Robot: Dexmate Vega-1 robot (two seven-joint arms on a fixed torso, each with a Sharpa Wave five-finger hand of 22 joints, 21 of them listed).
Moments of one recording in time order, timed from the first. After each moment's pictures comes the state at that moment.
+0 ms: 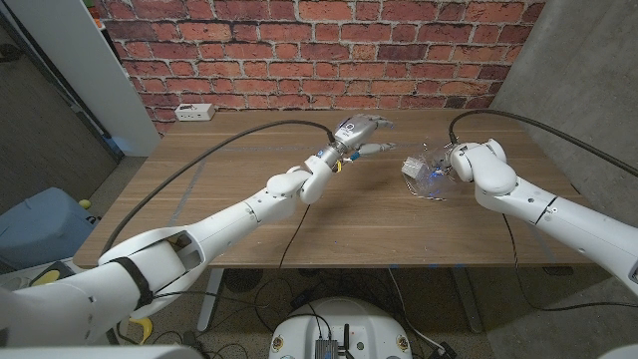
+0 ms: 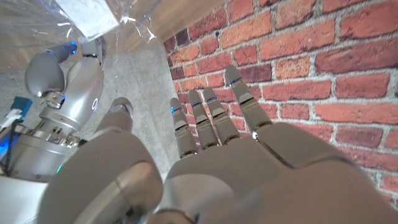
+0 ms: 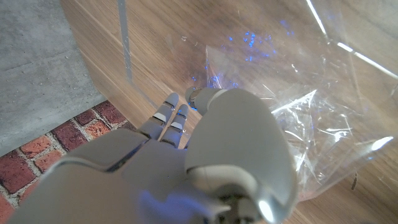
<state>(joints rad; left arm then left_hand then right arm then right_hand) 0.43 0.38 0.97 -1.36 0.81 0.01 0.42 0.47 -0.03 0.41 -0.12 0.18 0.47 -0.17 0.18 0.20 0.42 -0.03 0.24 0.42 0.41 -0.04 0.17 0.23 0.44 0.17 0.40 0.22 -0.59 -0.91 -0.78 -1.80 -1.06 -0.56 0.83 1.47 0.19 0.69 -0.14 0.22 0.58 -0.22 0.18 0.19 0.39 -0.22 0.20 0.20 0.16 -0.04 0.24 0.32 0.18 -0.03 0.37 0.20</state>
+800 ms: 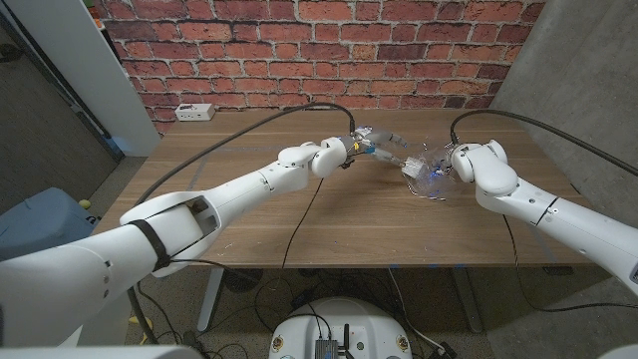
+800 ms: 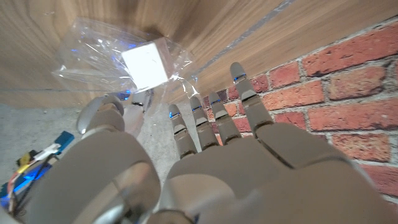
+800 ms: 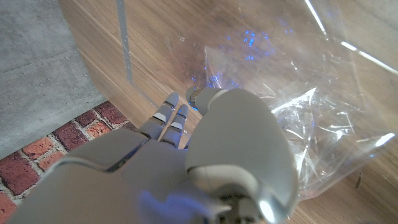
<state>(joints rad) 0.23 0.29 1.08 -1.15 0.63 -0.13 0.04 0.52 -0.08 0.36 -0.15 0.22 0.46 -0.22 0.19 0.18 0.38 -0.14 0.20 0.28 0.34 -0.04 0.17 0.17 0.48 0.15 0.33 0.18 -0.59 -0.91 -0.78 -1.79 -1.04 -0.57 0.81 1.46 0.19 0.68 -0.14 0.22 0.58 -0.22 0.19 0.19 0.39 -0.22 0.20 0.20 0.16 -0.04 0.24 0.32 0.18 -0.03 0.38 0.20</state>
